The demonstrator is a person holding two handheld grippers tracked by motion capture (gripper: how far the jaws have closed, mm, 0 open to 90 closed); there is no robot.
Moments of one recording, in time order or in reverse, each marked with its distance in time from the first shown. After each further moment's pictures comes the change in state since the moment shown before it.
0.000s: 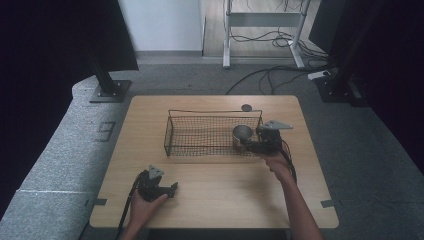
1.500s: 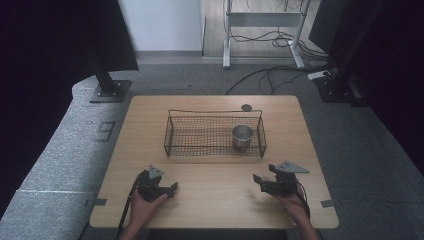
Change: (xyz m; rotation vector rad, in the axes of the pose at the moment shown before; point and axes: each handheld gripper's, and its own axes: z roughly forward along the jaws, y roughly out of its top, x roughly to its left) left arm 0.000 0.000 0.000 0.000 0.000 0.001; right arm 0.008 -0.114 -0.056 0.051 0.000 0.024
